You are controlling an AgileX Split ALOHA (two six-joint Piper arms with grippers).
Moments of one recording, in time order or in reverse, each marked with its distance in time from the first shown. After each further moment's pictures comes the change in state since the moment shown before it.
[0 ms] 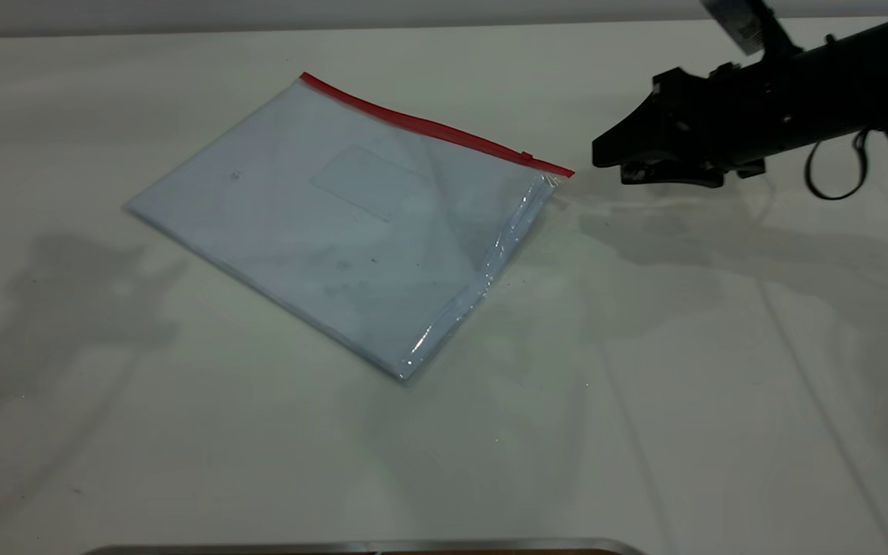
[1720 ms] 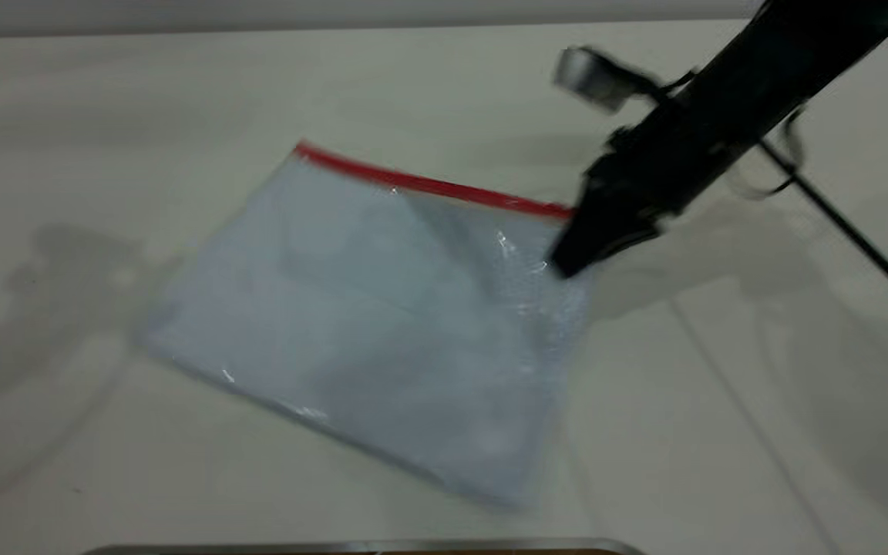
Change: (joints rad) left arm 0.000 0.098 0.000 -0.006 -0.043 0.002; right arm 0.139 0.022 -0.213 -0.746 0.104 0.424
